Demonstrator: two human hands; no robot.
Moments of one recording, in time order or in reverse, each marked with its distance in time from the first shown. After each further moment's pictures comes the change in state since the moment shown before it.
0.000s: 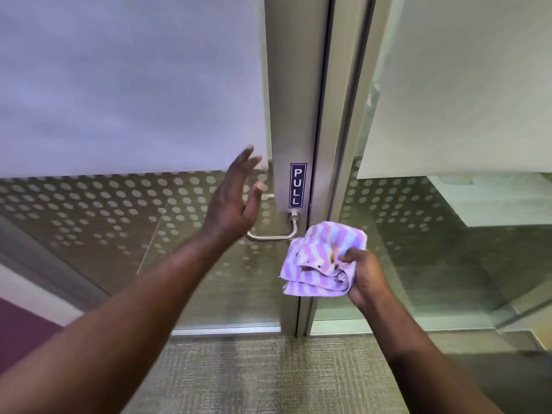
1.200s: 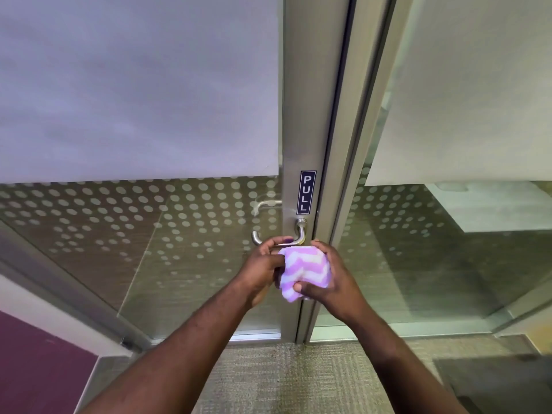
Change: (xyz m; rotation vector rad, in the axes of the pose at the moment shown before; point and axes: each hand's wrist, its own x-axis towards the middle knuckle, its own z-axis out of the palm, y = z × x) left_hand -0.074 0.020 0.037 -0.987 -0.357 -1.067; right_hand -0.014 0.047 0.024 -0.802 -0.259 -0.591
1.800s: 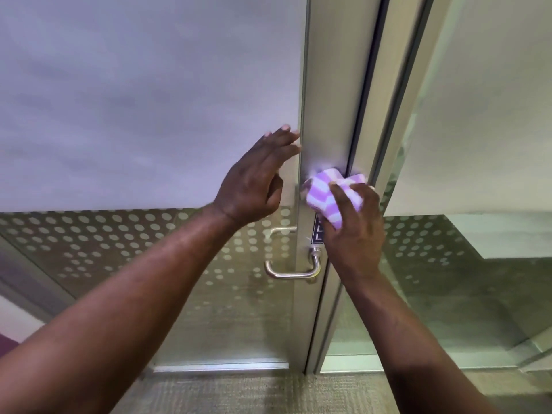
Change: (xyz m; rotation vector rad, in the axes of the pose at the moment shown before) left_hand 0.030 0.192 -0.032 1.252 0.198 1.440; right_hand 0.127 -0.076 -0.003 -0.818 0.697 -0.613
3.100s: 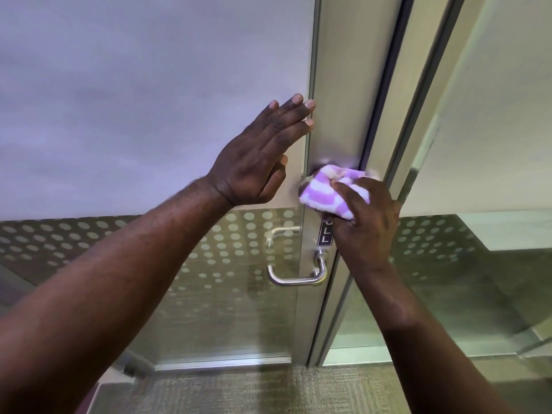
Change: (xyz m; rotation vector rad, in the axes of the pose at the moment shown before) left_hand 0.034 -0.052 0.007 0.093 -0.064 0.315; right_hand 0.024 0.004 0.019 -0.001 0.076 -0.029
